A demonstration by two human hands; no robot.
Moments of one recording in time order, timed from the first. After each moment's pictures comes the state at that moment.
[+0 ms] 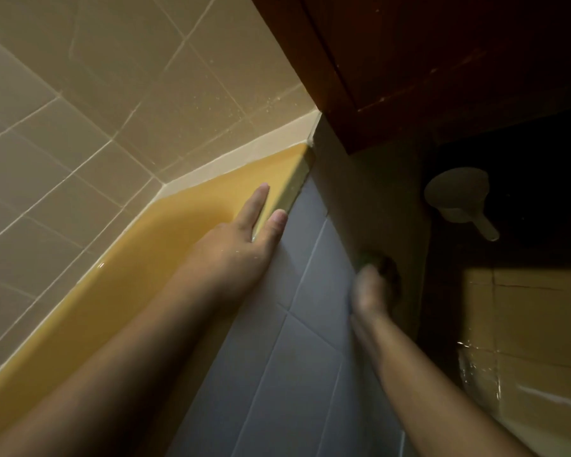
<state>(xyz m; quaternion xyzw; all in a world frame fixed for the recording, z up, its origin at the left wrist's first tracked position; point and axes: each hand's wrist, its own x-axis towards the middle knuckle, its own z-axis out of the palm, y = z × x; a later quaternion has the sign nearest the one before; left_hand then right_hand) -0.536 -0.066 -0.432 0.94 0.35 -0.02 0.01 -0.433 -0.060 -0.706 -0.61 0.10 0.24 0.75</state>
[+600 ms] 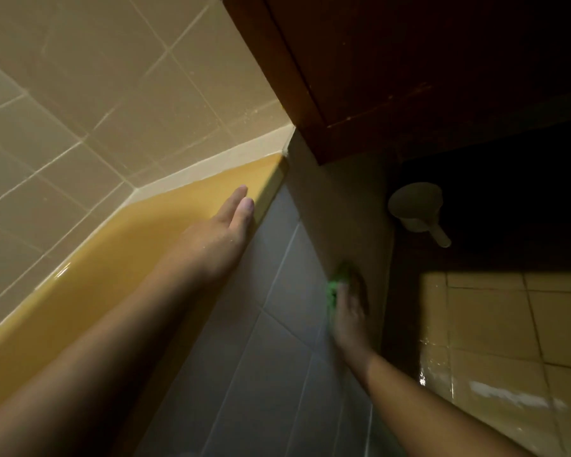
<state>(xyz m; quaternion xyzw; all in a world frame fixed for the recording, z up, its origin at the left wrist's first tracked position) -0.526 -0.060 -0.432 0.93 0.36 -0.01 0.04 -0.467 -0.102 -0.741 -0.68 -0.10 0.28 0.67</state>
